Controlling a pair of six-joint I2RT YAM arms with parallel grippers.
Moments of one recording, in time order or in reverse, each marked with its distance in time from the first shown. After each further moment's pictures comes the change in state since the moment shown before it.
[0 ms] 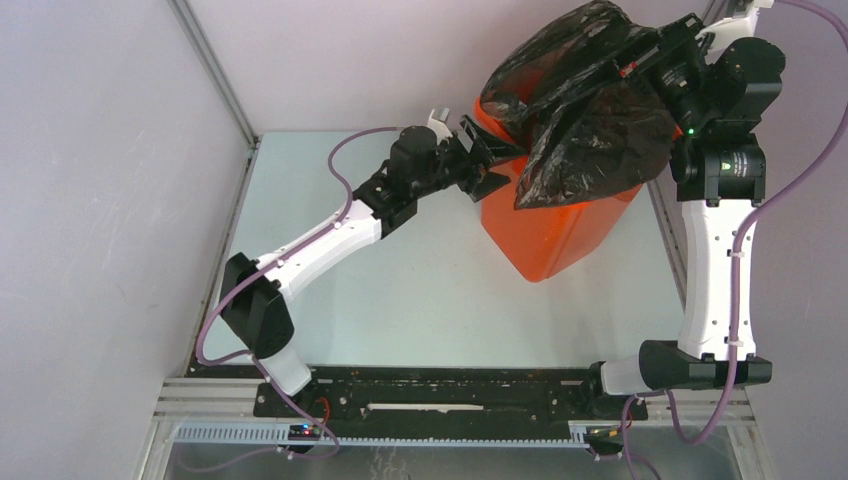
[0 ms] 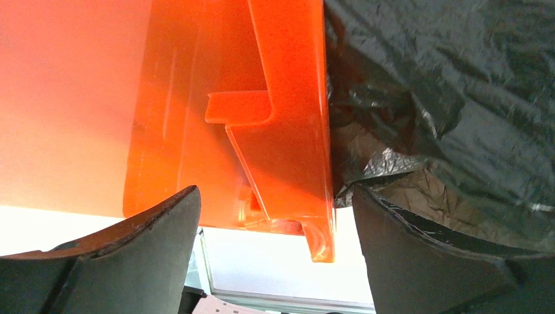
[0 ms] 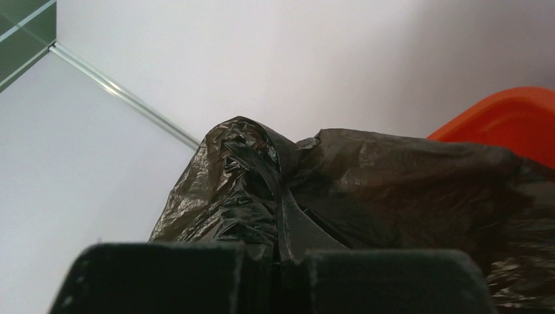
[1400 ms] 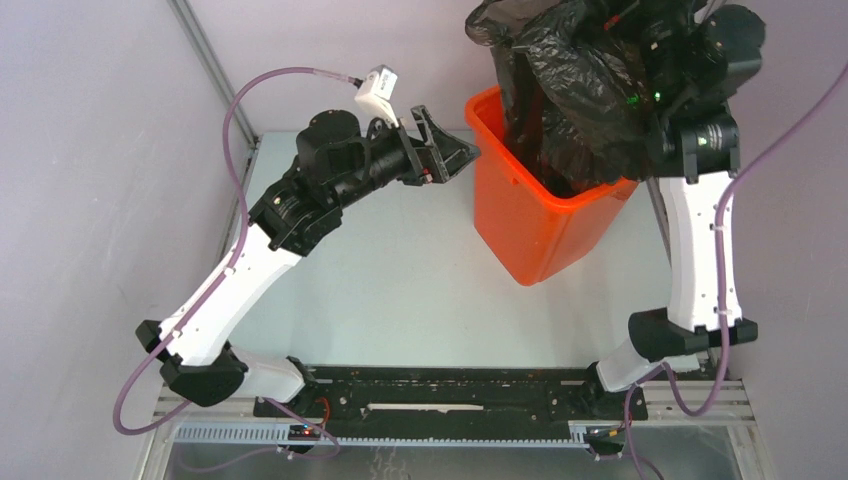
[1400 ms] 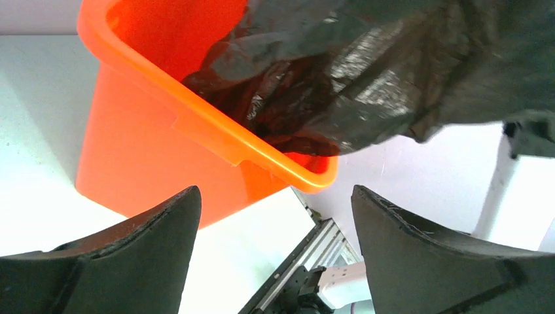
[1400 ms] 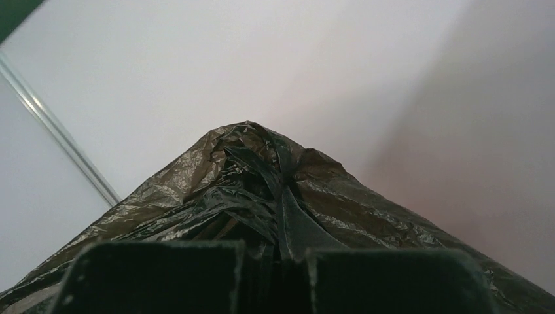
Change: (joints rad) left arm -0.040 -0.312 0.248 -0.512 -0.200 0.700; right arm 0.232 0.159 0.298 0.127 0.371 -0.456
